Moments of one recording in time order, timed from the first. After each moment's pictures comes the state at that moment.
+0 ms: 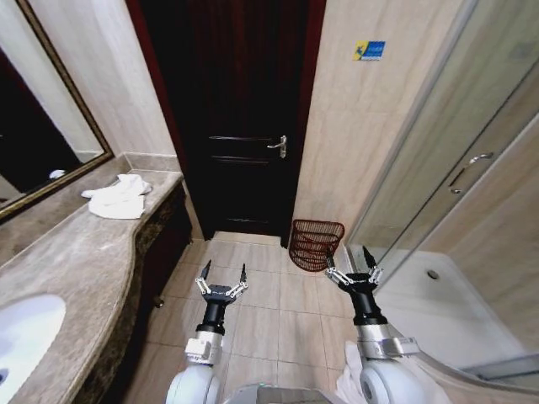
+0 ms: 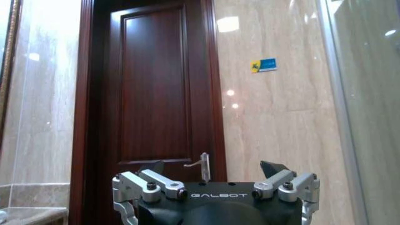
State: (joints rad) left arm 1.79 -1.61 -0.40 -2.20 0.15 -0.26 -0.01; right arm -1.72 1.45 0.50 2.28 0.12 0.25 0.01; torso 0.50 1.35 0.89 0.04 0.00
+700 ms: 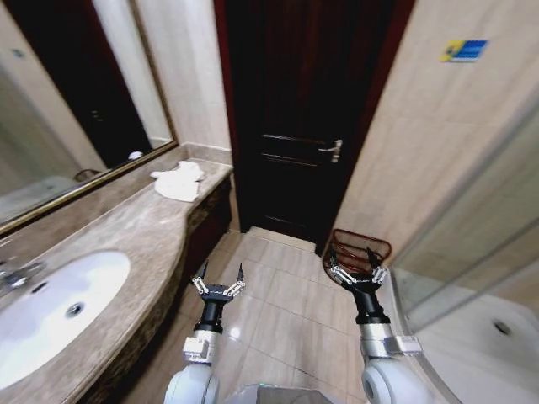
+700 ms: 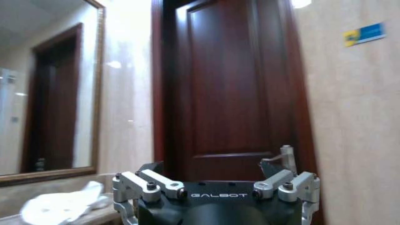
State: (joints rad) left arm 1.79 -1.61 -0.41 -2.21 0.15 -0.24 -0.04; right arm -1.72 1.45 0.51 2.28 0.14 0.24 0.00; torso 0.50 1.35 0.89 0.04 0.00
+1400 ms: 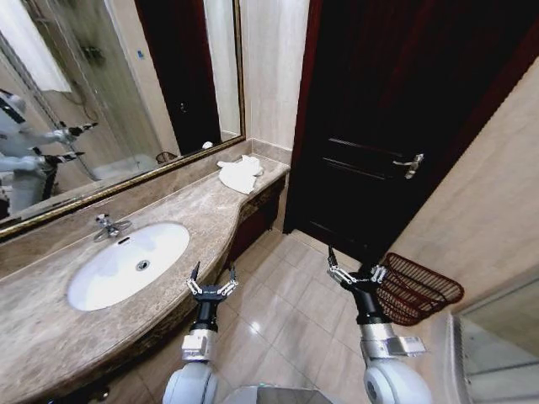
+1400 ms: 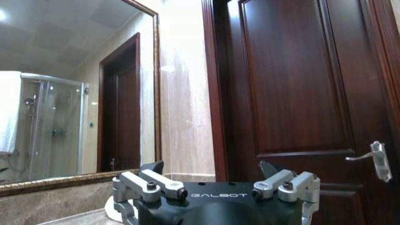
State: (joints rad) left arm 1.78 -1.61 -0.42 -2.19 0.21 -0.21 -0.11; right arm -1.73 1.45 0.52 2.31 0.16 0.23 -0.02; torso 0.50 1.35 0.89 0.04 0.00
